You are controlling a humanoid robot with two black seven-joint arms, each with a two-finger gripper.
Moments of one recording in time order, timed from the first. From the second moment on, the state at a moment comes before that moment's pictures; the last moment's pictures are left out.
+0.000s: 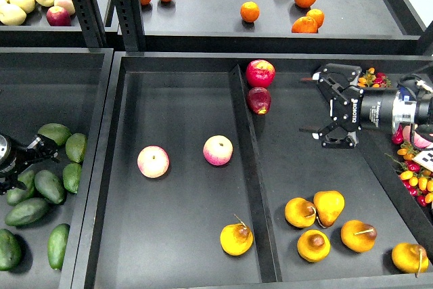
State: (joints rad) left arm -0.88 0.54 0.04 -0.68 0.33 -0.49 0.49; right arm 1.14 -0.48 -0.22 1.17 -0.08 0.58 -0.49
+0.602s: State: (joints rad) left arm -0.88 0.54 0.01 -0.70 0.33 -0.49 0.49; right arm 1.03 -0.35 -0.22 1.02 -0.24 0.58 -0.49
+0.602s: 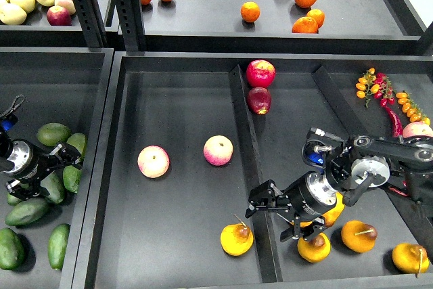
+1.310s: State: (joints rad) left arm -0.88 0.54 0.01 -0.72 0.35 -0.49 0.49; right arm 0.97 -0.24 -0.16 0.83 -0.26 0.58 -0.49
